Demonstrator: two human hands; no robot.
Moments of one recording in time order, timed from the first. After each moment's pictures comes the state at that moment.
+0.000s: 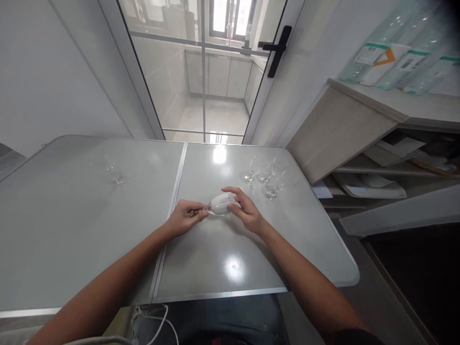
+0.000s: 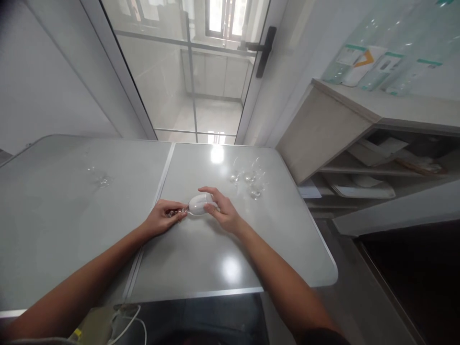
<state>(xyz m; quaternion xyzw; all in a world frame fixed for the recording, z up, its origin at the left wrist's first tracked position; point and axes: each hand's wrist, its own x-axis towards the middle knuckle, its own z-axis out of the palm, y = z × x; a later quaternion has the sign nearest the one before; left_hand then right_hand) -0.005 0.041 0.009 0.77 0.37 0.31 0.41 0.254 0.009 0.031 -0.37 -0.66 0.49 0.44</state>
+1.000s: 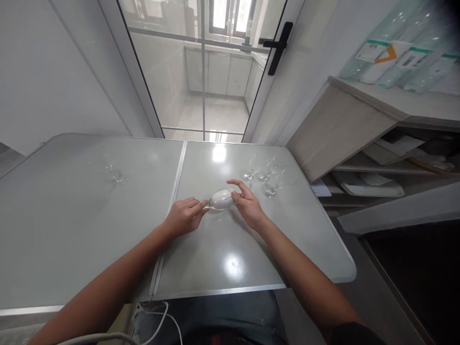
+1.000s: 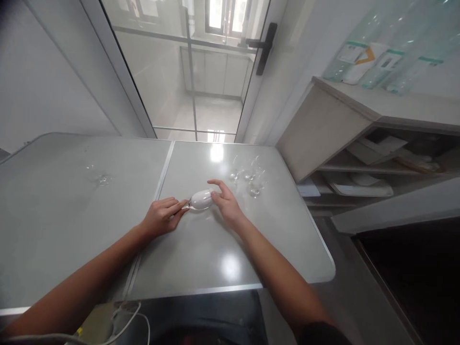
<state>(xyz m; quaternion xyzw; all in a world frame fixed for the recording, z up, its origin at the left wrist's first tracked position) -0.004 0.038 0.000 0.87 0.32 0.37 0.09 0.249 0.017 0.025 -0.40 -0.45 0.62 0.50</state>
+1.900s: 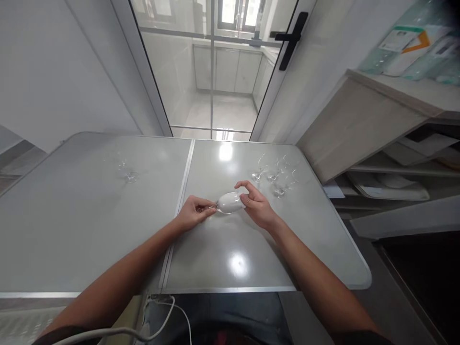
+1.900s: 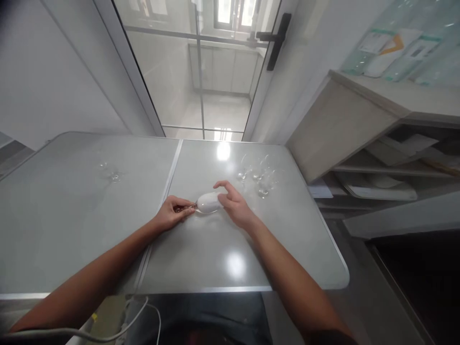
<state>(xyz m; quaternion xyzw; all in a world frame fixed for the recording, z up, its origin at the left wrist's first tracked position) -0.001 0.038 0.010 0.71 0.36 0.32 0.50 0.260 0.015 0.034 -0.35 -0.46 0.68 0.45</state>
